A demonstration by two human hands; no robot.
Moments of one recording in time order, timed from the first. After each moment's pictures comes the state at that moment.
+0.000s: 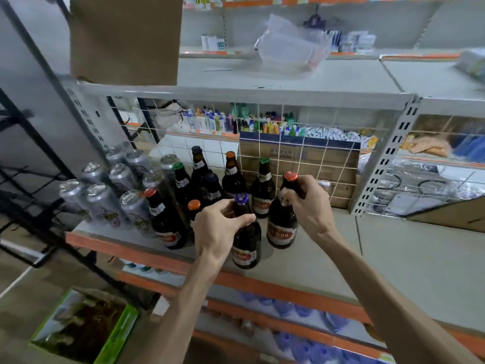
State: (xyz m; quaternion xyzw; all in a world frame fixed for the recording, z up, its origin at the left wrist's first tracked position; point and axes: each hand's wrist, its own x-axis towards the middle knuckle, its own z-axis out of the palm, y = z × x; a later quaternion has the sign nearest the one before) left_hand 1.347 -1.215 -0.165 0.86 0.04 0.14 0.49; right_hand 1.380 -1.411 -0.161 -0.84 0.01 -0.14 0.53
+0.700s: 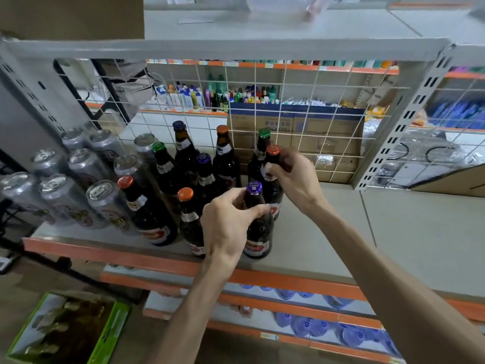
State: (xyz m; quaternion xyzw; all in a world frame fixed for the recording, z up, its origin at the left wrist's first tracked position) left_hand 1.368 -1.220 -0.200 0.84 0.00 0.10 0.53; right_hand 1.436 -1.377 -0.198 -0.85 0.02 -0.16 0.49
